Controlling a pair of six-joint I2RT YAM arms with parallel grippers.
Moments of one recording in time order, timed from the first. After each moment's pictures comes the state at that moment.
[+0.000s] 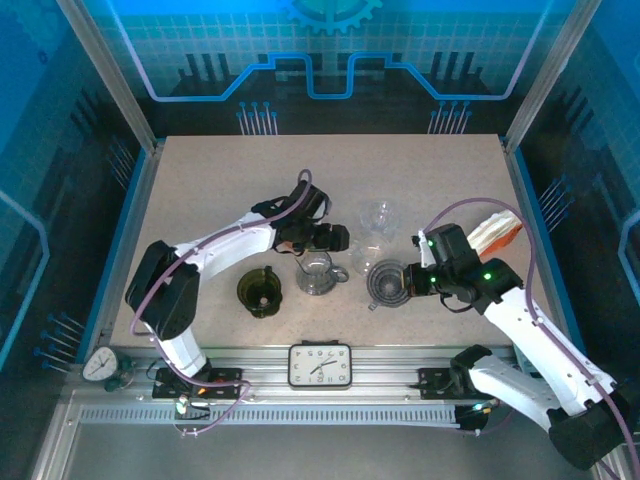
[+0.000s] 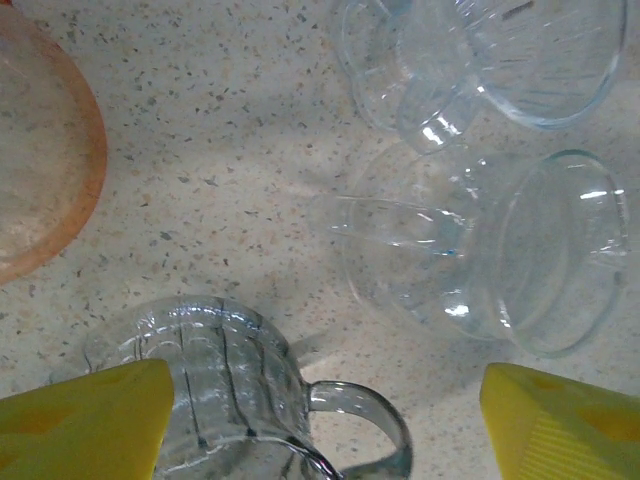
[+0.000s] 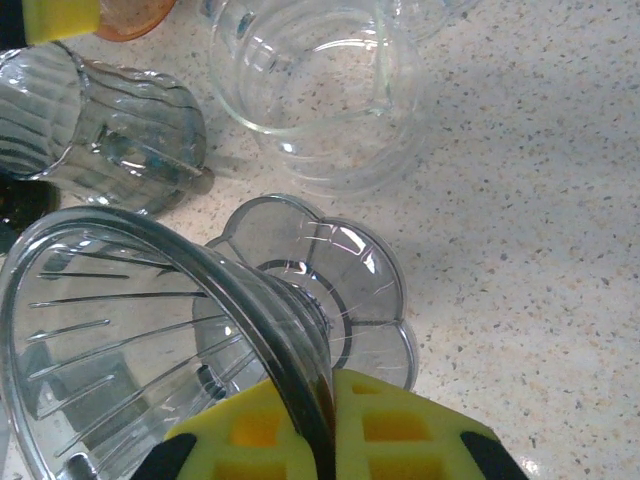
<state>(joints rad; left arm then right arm) -0.62 1.72 1.29 -0.57 0.22 -0.62 0.47 0.90 0.85 -0.94 -0.13 0.39</state>
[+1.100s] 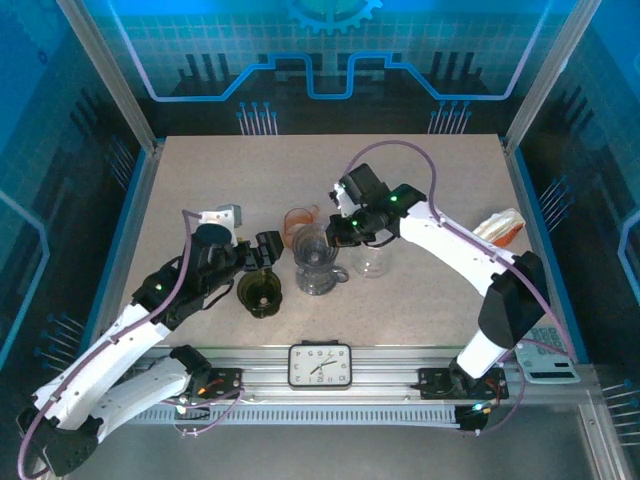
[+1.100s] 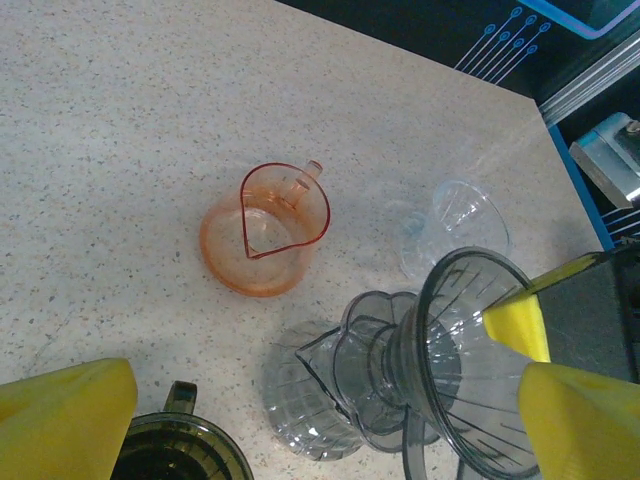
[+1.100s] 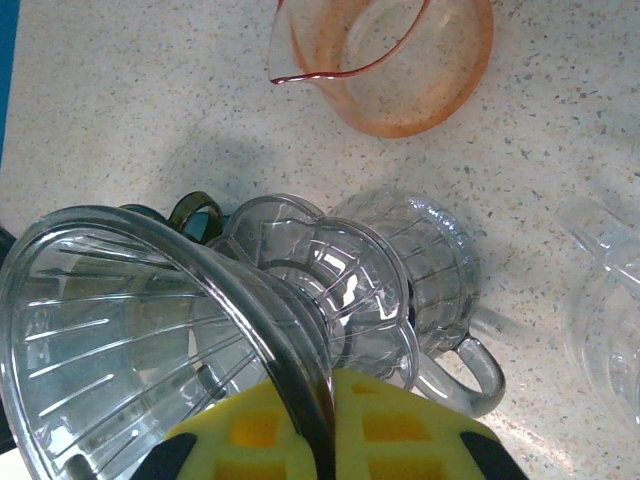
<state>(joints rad) -0.58 0.81 0.83 -0.55 -0.16 -0.66 0.66 1.65 1.46 -0.86 -0.30 0.47</state>
